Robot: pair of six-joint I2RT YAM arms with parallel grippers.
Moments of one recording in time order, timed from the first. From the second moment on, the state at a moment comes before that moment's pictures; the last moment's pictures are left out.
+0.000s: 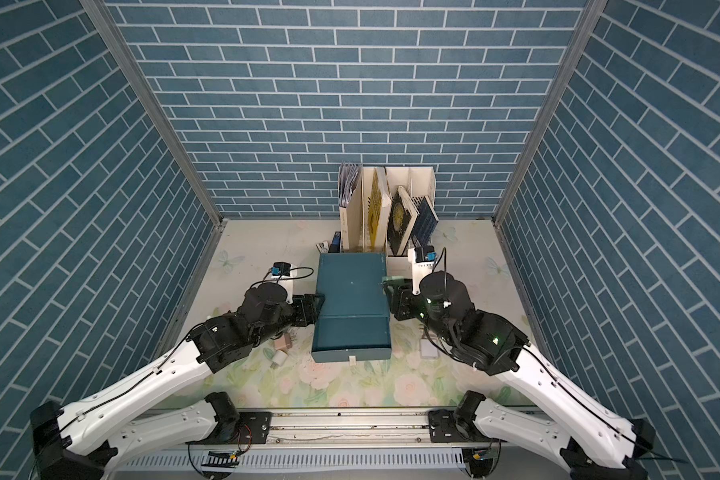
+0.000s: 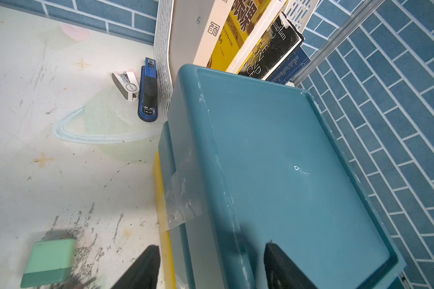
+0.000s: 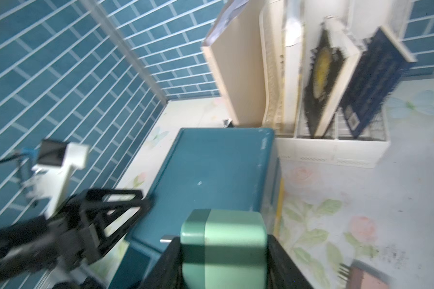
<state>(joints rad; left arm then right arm) -0.84 0.98 0.85 -0.44 -0.24 -0.68 1.01 0.89 1.13 -0.69 0.26 0.56</state>
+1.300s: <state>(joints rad) -0.69 0.94 0.99 -0.59 -0.43 -0.67 1.33 1.08 1.27 -0.92 0.64 0.82</state>
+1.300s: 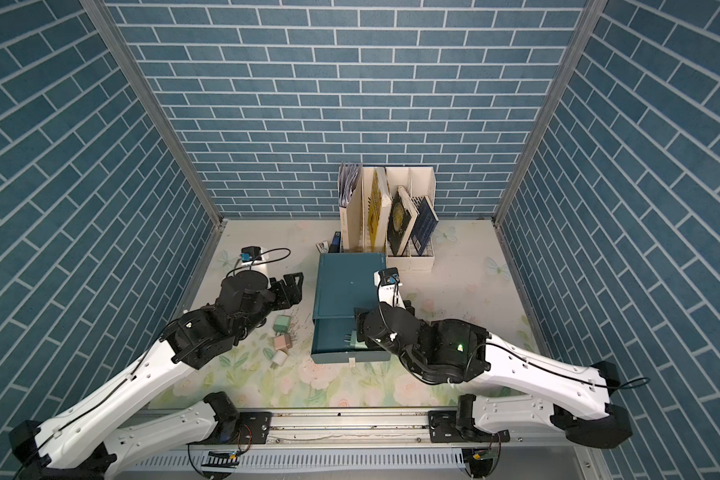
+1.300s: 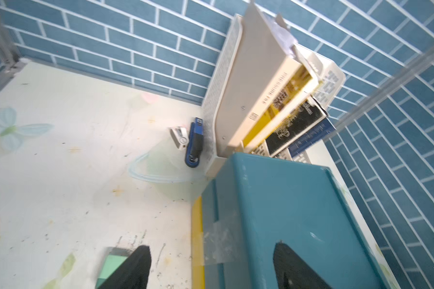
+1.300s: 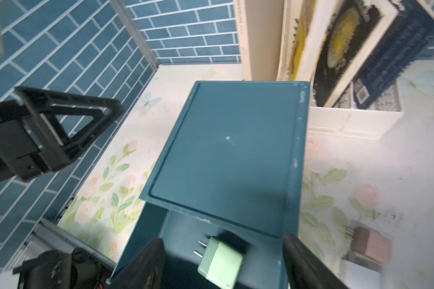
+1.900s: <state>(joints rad) -0.34 1.18 0.63 -0.41 -0.17 -0.69 0.99 0.88 0.97 -1.01 0.58 0.95</state>
